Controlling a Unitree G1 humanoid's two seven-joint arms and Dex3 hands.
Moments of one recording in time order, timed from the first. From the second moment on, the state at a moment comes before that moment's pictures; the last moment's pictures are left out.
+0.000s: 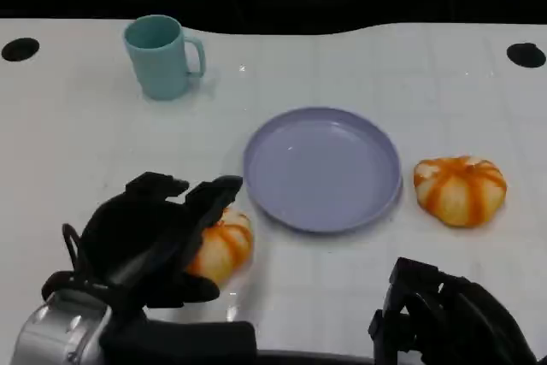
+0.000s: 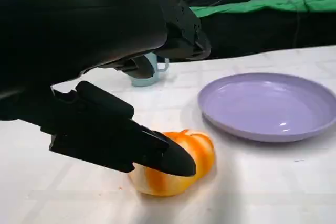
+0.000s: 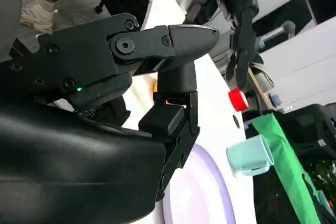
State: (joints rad) left arm -0.01 0.30 -0.27 -0.30 1.04 0.05 -0.26; right arm 0.17 -0.05 0.05 -0.02 0.44 0.17 0.61
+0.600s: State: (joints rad) left arm -0.16 0.26 -0.40 -0.05 1.13 0.18 -0.23; right arm 0.17 -0.05 0.06 -0.04 0.43 0.17 0.59
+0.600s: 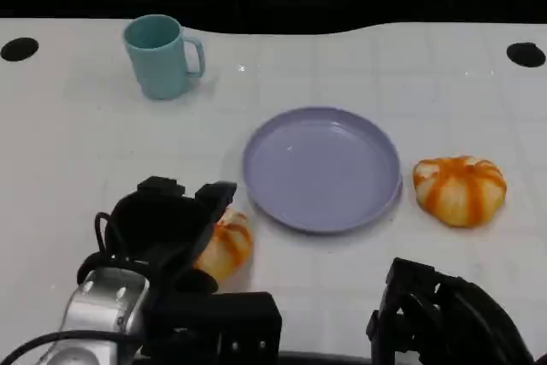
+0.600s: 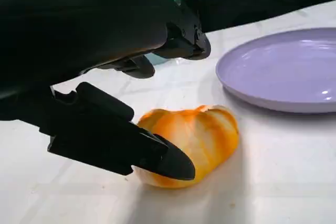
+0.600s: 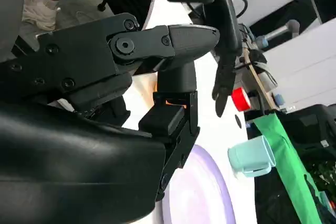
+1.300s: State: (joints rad) left arm -0.32 0.22 -0.48 0.32 1.02 0.20 -0.11; right arm 0.17 -0.05 0.06 -0.04 0.43 0.17 0.60
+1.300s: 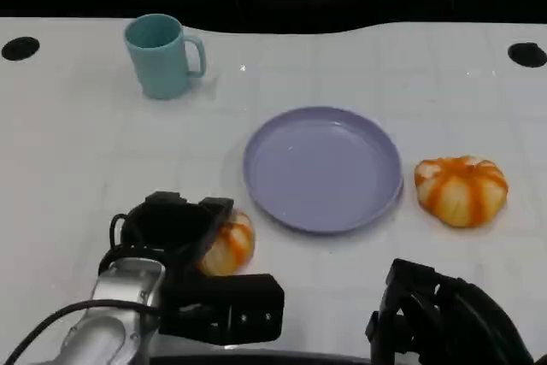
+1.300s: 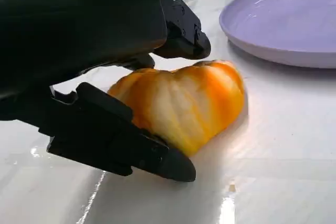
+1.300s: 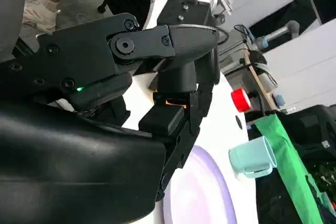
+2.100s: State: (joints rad) left arm -0.37 0.24 -0.57 0.66 0.99 -0.04 0.57; right arm 0.18 -0.05 0.06 -0.04 0.45 0.17 0.62
